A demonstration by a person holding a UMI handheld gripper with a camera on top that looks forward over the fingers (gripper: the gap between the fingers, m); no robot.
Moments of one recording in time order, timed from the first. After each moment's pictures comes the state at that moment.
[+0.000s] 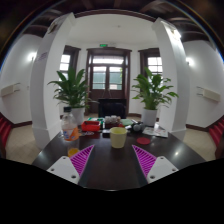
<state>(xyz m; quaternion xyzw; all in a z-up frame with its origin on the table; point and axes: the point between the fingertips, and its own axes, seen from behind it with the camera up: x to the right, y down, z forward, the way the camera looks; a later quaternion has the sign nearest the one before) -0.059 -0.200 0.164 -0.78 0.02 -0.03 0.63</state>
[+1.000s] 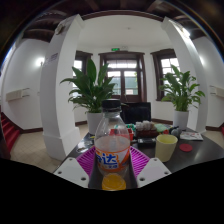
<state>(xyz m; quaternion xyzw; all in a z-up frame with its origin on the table) -0.224 -0.045 0.131 -0.75 -0.02 0.04 0.66</state>
